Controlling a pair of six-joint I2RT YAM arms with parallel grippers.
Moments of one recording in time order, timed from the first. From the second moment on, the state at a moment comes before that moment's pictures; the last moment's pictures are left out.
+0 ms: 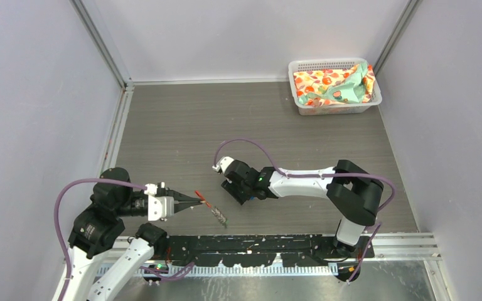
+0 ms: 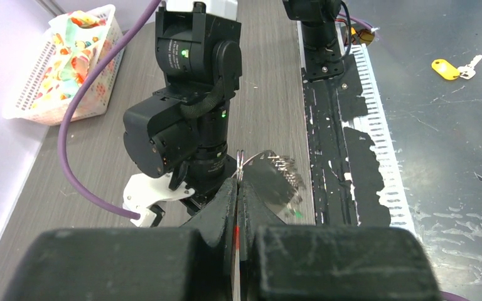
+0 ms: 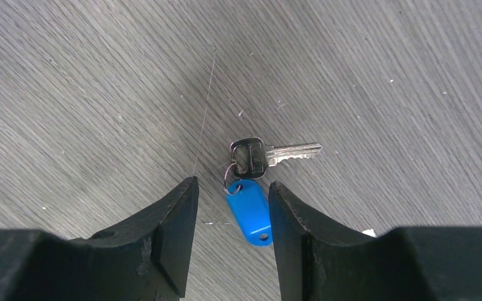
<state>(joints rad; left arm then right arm) -0.47 0.43 0.94 -0.82 0.98 0.60 1.10 1.72 1.01 -0.25 0.17 0.14</state>
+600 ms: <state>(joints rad) -0.47 0.43 0.95 -0.82 0.98 0.59 1.08 1.77 1.03 -0.25 0.16 0.13</state>
